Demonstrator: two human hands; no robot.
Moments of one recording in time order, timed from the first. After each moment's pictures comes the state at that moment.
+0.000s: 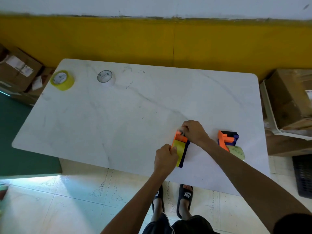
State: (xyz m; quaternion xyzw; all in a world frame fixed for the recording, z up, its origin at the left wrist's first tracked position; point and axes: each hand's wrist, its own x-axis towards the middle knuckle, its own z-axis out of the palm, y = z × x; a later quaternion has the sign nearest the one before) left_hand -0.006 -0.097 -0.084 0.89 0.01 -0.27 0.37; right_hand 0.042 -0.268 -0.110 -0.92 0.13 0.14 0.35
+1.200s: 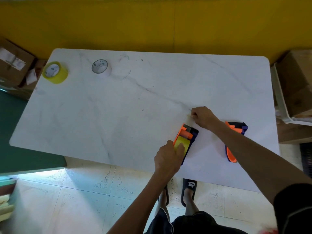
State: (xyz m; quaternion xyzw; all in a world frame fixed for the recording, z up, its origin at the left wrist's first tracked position) left_hand -0.014 -0.096 -0.087 0.93 -0.03 -0.26 0.26; right_hand 0.067 -0.314 -0.148 -0.94 0.11 0.17 0.27
